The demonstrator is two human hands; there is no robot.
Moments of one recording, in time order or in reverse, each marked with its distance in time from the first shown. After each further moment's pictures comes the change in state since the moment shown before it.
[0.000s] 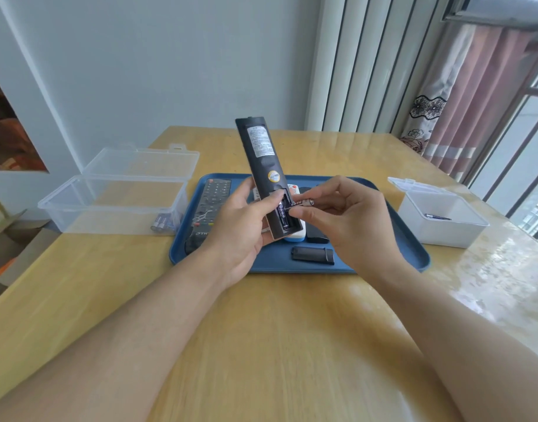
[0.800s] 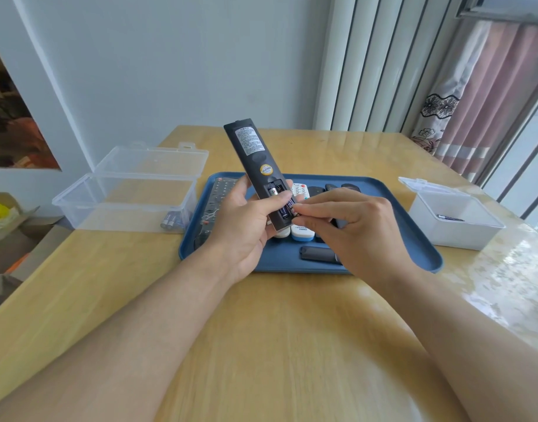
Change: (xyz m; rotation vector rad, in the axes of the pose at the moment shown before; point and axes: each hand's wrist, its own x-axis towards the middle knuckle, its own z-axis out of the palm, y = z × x) left_hand 0.001 0.003 -0.003 -0.100 0.068 0.047; right_hand -0.002 0.012 0.000 -0.444 -0.023 -0.469
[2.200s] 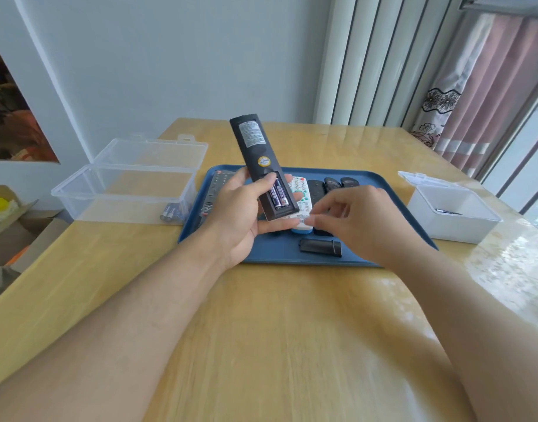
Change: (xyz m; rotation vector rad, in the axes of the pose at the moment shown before) left_hand 0.001 0.009 -0.003 0.038 -0.001 -0.071; right_hand 0.012 0.000 -0.018 -0.206 -0.346 0.536
